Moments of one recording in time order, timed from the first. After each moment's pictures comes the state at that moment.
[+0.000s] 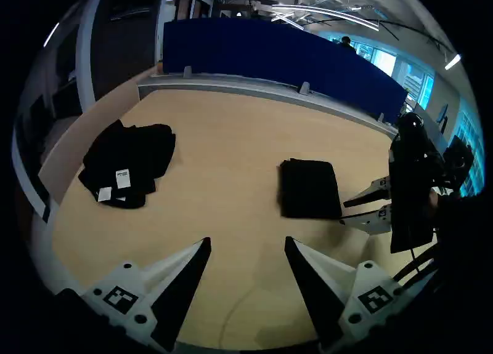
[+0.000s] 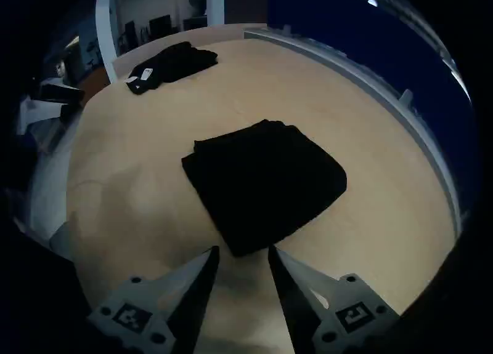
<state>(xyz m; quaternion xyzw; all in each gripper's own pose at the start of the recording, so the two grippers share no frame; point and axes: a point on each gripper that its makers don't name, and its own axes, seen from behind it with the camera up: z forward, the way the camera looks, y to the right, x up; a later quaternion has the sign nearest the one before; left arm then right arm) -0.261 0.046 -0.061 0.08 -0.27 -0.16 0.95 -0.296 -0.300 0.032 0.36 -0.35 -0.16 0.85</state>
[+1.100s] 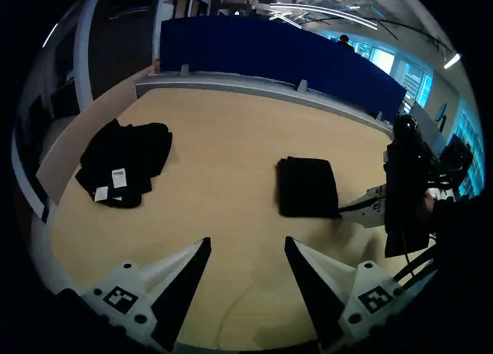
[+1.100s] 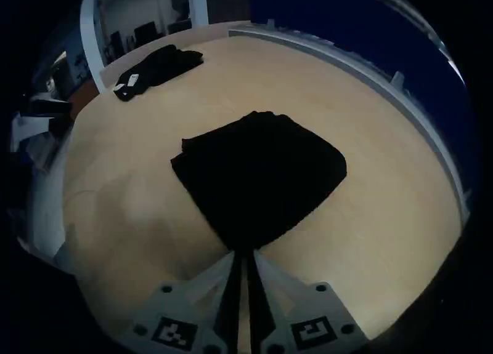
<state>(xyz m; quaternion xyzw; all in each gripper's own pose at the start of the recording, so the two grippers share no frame) -0.265 0.050 -0.056 0.07 -0.27 -0.16 0.95 -0.307 -0.300 0.046 0.34 -0.36 -0.12 0.86</state>
